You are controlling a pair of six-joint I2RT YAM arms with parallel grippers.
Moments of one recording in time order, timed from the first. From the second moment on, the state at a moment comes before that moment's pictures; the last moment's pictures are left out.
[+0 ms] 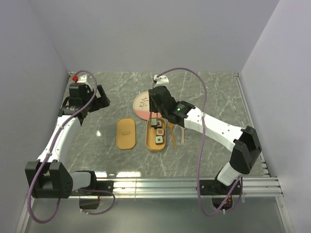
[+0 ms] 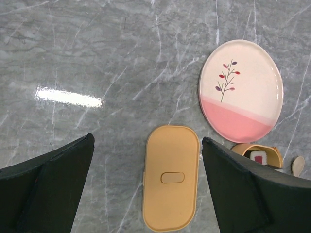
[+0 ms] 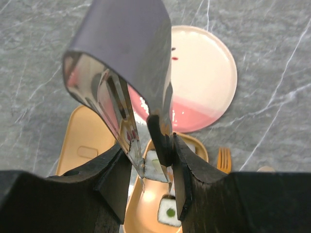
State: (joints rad) left arm -0.02 1.24 1.04 -0.43 0.07 -0.36; right arm 0.86 1.61 1.40 -0.35 0.45 0.43
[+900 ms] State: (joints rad) left arm -0.02 1.11 0.97 -0.44 0.08 -0.36; right arm 0.97 1.52 1.27 -0.44 0.48 0.56
